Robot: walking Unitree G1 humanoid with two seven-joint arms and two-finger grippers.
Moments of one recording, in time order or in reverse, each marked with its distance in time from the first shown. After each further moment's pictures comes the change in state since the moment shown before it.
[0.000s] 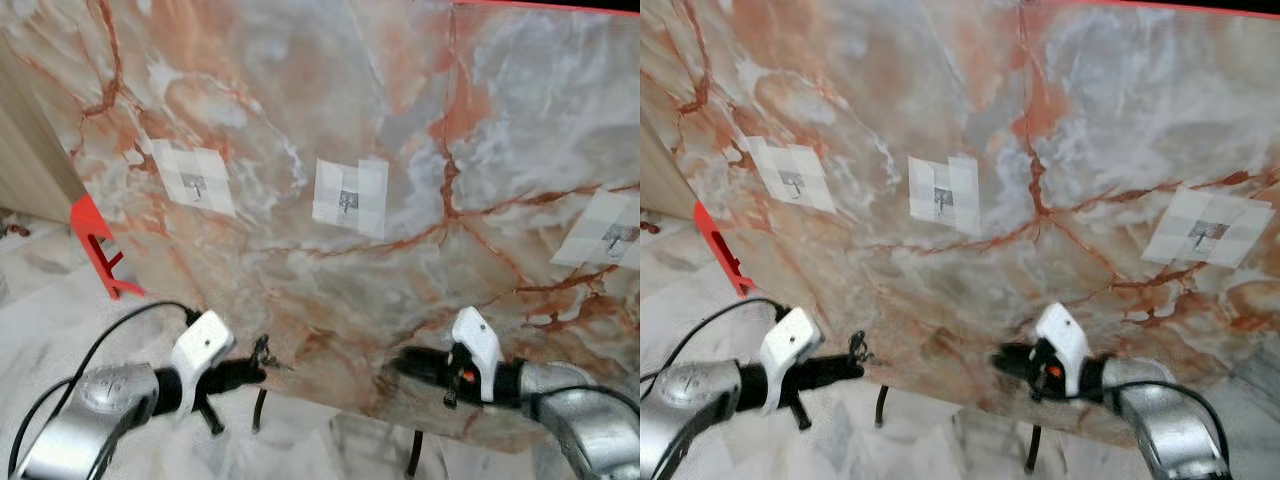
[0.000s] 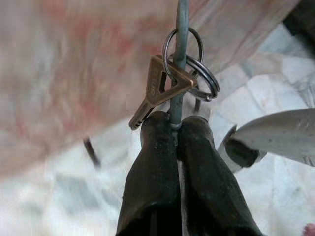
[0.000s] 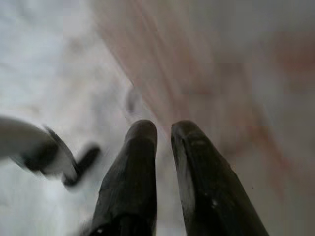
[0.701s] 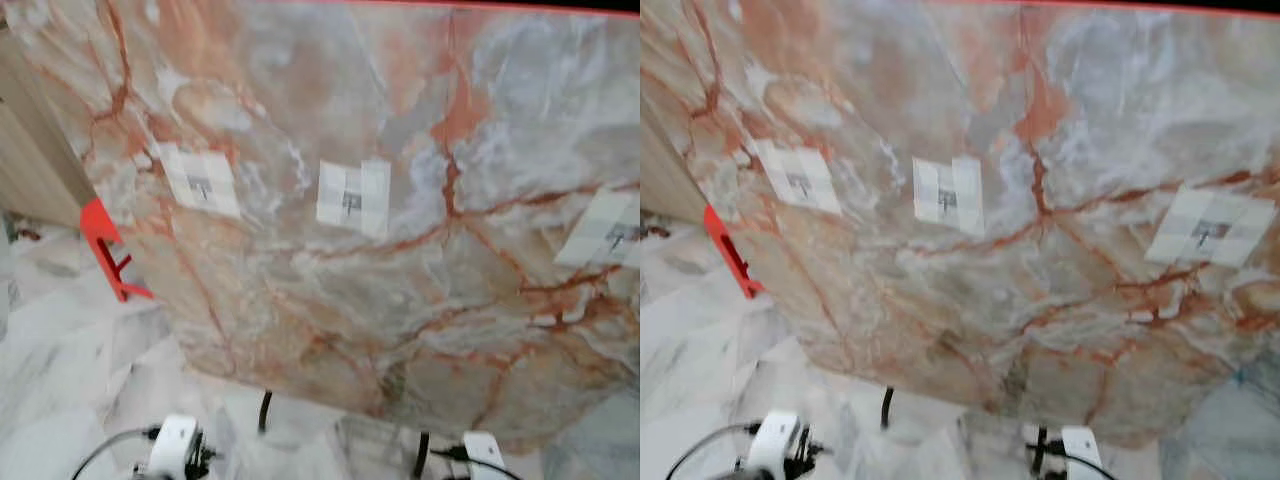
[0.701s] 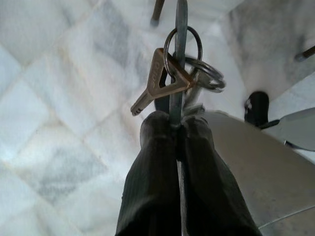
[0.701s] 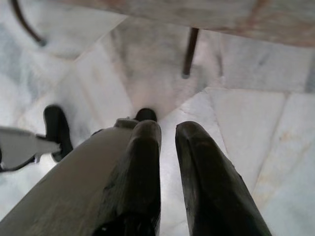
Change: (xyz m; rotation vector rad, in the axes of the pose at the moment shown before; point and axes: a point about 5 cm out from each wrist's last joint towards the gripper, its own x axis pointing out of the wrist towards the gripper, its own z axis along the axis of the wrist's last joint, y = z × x) left arm 0.047 -0.009 -0.164 -0.547 0.383 0.506; right arm 0.040 0.055 -0.137 0.602 0.314 -0.478
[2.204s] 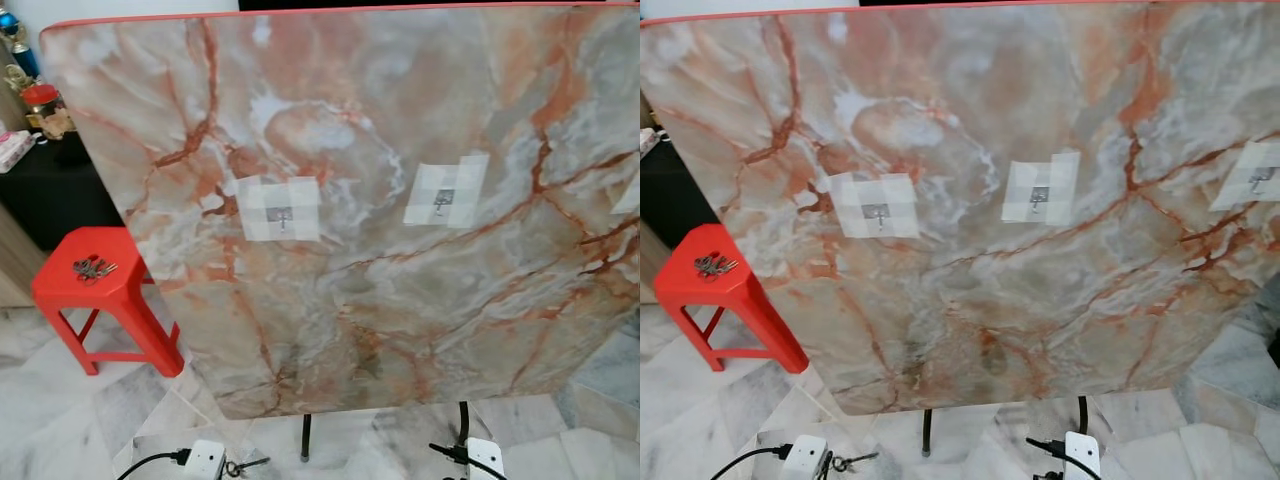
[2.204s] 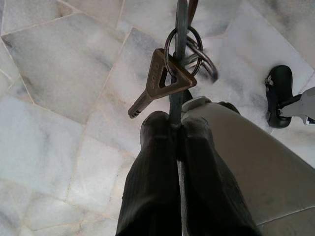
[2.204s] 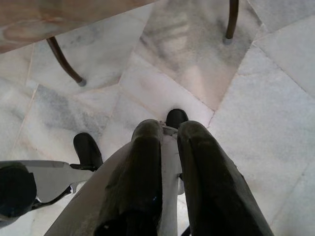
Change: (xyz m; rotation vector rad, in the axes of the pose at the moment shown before) left arm 0.015 -0.033 -0.013 0.072 0.030 -0.026; right arm 0.004 0.014 -0.003 0.110 -0.041 -0.046
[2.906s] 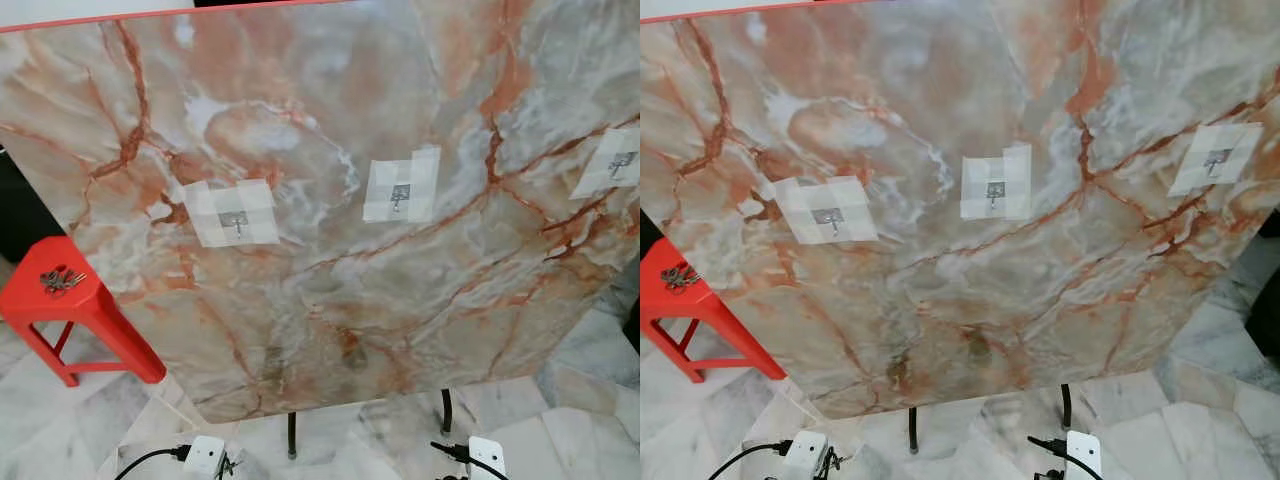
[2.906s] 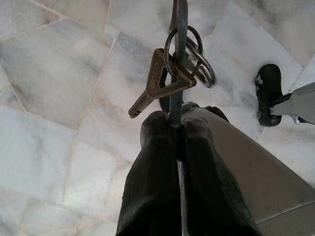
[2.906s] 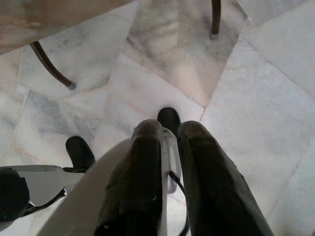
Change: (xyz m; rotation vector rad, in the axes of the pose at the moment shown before) left arm 0.000 0.001 0.002 -0.011 -0.010 -0.010; right arm 0.001 0.002 0.003 0.000 -0.014 0.004
